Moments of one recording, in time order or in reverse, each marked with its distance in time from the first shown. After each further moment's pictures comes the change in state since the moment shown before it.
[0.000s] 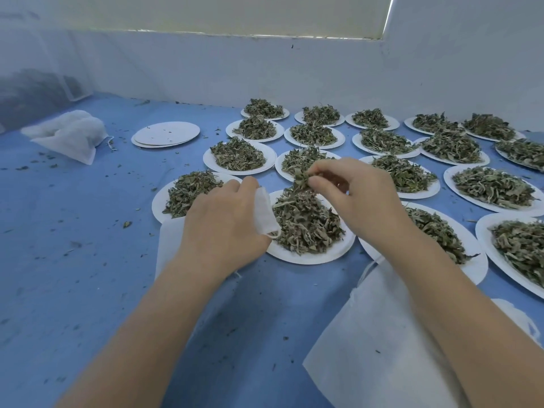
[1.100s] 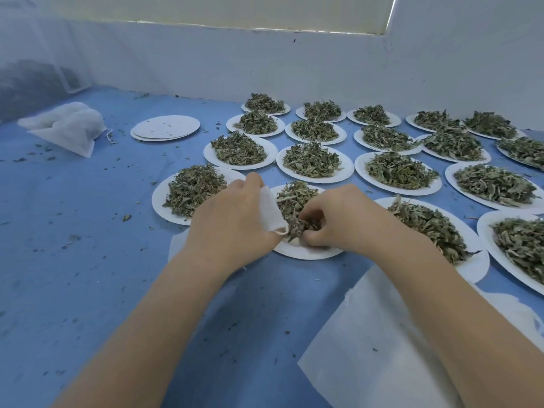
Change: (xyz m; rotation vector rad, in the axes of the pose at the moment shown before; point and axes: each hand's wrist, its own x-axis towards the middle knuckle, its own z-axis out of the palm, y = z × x) left_hand 0.000 0.007 0.001 -0.113 -0.105 -0.068; right_hand -0.003 -0.012 0.010 -0.383 -0.558 0.081
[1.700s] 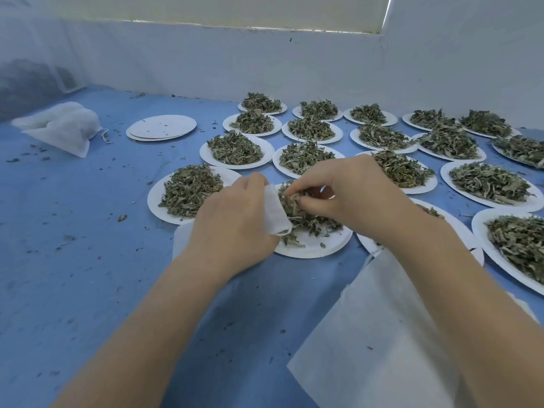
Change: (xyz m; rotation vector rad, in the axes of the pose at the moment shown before) left_hand -0.002 0.006 0.002 0.051 0.053 0.083; right_hand -0.016 -0.007 -0.032 0.132 0.237 -0.199
